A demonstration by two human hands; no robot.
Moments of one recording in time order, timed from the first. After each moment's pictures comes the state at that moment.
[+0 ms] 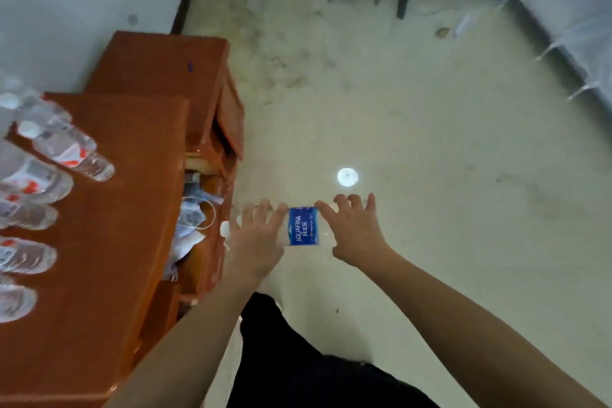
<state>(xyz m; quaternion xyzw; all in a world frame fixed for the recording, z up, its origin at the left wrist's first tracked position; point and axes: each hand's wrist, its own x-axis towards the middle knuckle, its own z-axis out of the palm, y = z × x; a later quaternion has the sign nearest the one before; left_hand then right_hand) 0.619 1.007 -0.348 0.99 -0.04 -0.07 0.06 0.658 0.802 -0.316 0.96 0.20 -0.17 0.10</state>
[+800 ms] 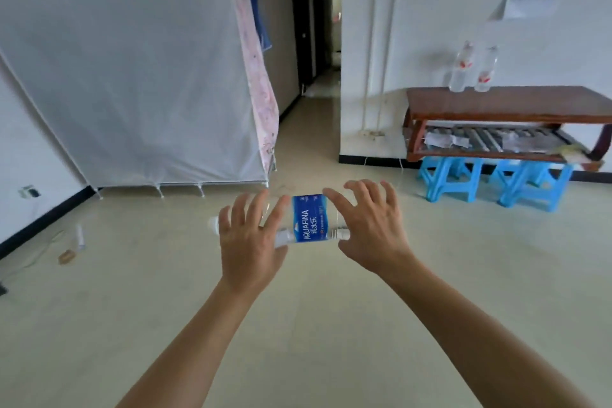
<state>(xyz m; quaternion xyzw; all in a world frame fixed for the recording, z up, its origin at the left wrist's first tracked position) 0.559 0.254 -0.089 0.66 -0.67 0.26 0.22 0.349 0.169 -0.073 0.87 -0.44 0.19 0.13</state>
